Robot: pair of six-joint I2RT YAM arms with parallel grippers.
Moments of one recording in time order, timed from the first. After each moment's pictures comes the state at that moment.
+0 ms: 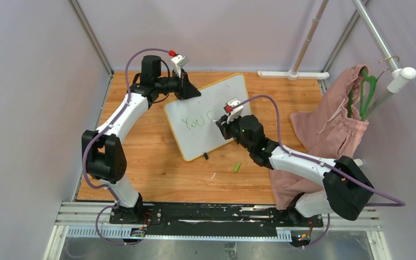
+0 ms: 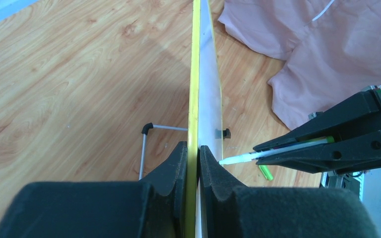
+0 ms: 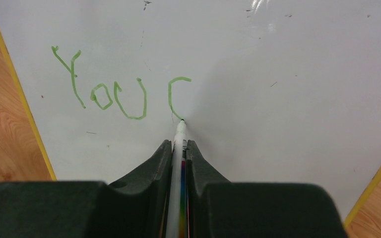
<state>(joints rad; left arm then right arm) -0.24 1.69 1.44 -0.21 0.90 -0.01 0.79 1.35 0.73 0.45 0.12 0.04</state>
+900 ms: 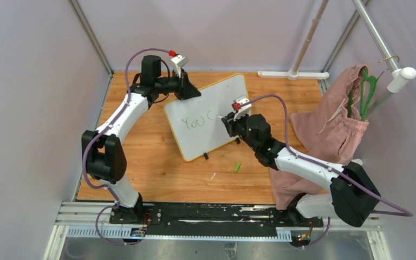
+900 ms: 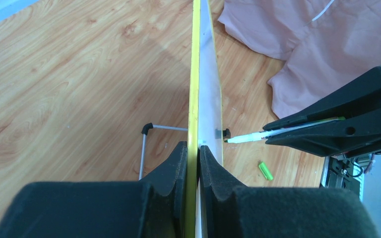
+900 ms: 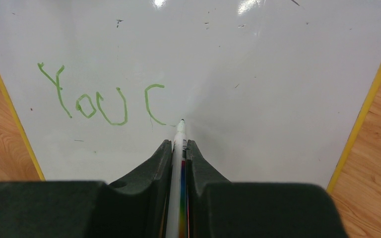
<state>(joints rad) -0.24 1.68 1.44 -0.21 0.90 -0.01 0.75 1.27 0.71 0.43 0.14 0.05</state>
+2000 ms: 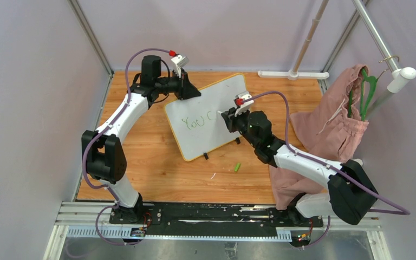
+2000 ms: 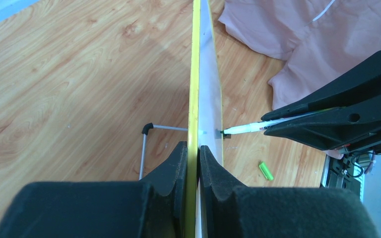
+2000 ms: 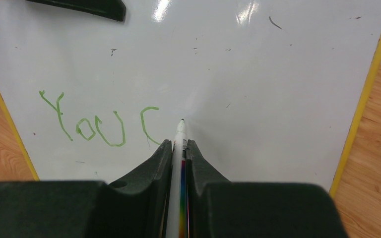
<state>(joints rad) -0.24 1.68 1.44 -0.21 0.90 -0.01 0.72 1.30 0.74 0.48 0.14 0.09</state>
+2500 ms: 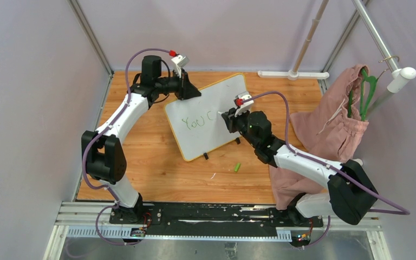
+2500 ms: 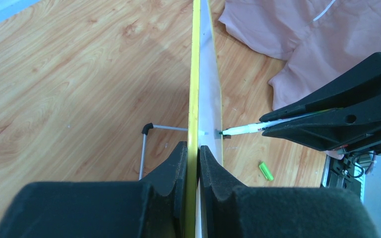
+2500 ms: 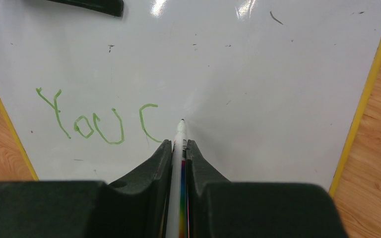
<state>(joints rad) -0.24 1.68 1.44 -0.21 0.89 -0.01 0.72 1.30 0.74 0.47 0.14 0.09</state>
